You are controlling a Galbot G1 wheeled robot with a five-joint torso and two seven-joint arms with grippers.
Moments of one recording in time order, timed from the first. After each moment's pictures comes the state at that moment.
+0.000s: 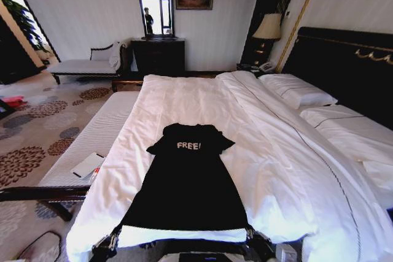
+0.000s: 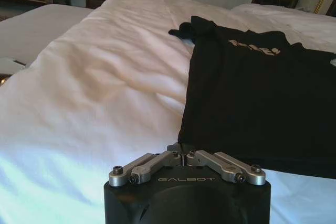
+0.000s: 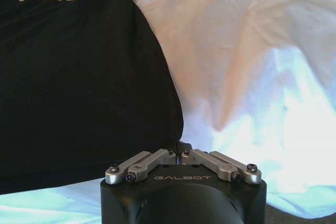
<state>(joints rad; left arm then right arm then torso) 2.26 -1.04 -0.67 -2.04 -0.61 -0.28 0.07 -2.12 1.33 0.55 2.26 0.37 -0.32 0.18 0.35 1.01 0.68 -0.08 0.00</state>
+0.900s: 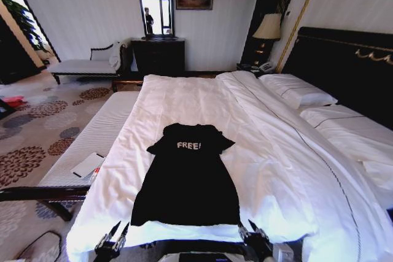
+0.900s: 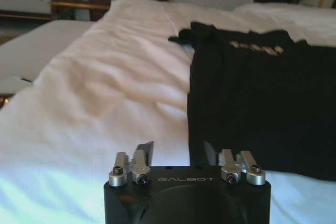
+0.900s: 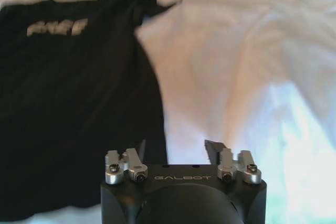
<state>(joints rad) 2.23 -1.08 -0.66 -2.06 -0.51 -0.27 0.02 -2.09 1.32 0.57 2.31 0.41 -0.30 0.19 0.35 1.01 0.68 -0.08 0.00</state>
